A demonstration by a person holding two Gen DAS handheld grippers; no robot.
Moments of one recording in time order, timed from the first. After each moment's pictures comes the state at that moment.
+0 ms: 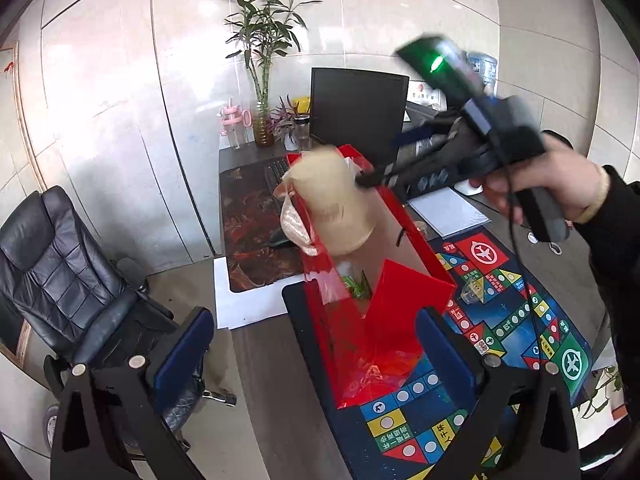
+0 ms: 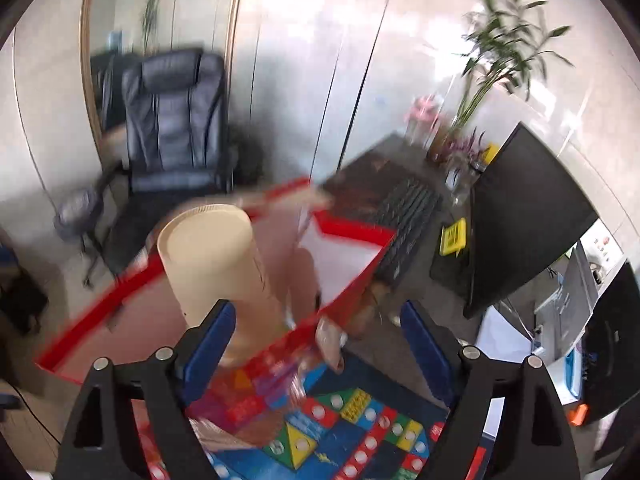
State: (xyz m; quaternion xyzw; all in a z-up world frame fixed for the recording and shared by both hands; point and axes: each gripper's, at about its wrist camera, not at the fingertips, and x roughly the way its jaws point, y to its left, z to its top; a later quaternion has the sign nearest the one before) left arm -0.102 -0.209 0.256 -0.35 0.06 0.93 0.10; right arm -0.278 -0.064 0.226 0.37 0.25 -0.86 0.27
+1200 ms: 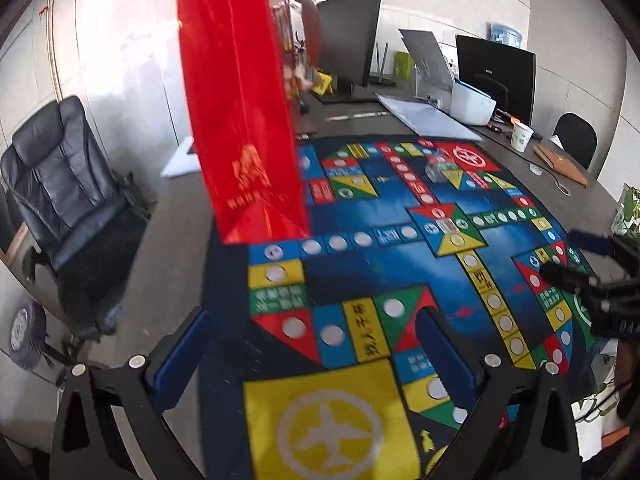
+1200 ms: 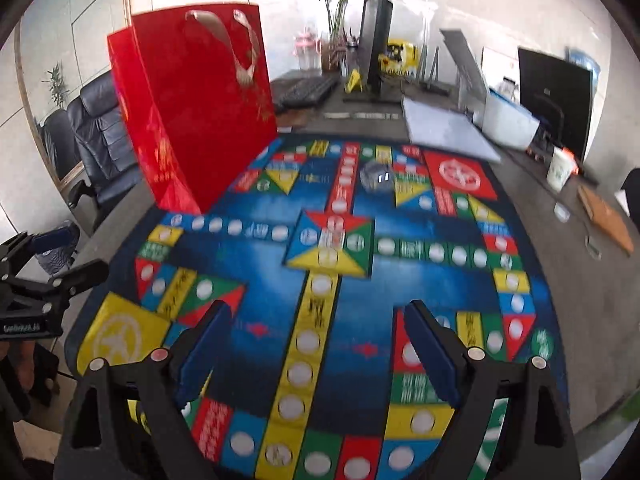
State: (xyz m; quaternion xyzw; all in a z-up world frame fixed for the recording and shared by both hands) left arm 0.046 -0.068 0.049 -0.40 0.01 0.92 0.04; right arm 0.024 0.169 0.039 0.41 0.04 -0.90 0.13
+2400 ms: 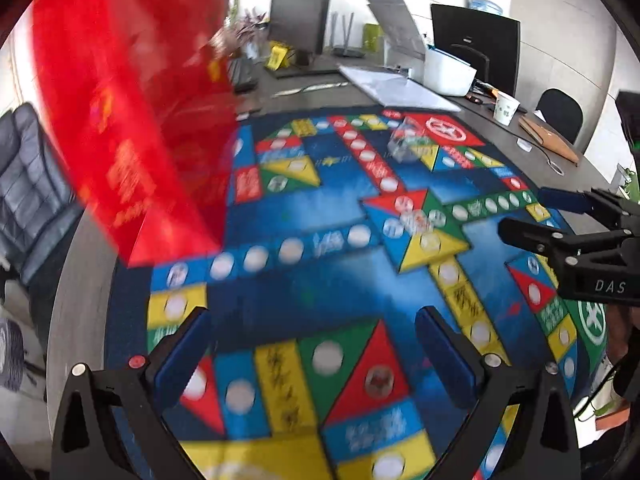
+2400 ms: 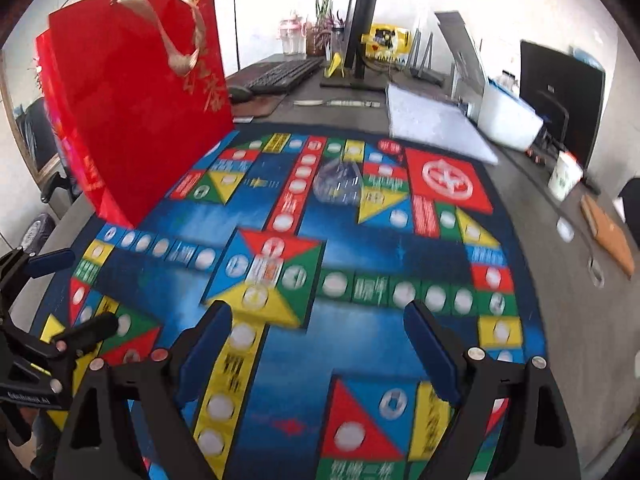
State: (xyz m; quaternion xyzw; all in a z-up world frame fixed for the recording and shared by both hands) left arm -0.039 -0.006 0.016 -0.43 0.03 0.90 0.09; right arm -0.073 0.192 0.023 0.42 0.08 -0.90 0.11
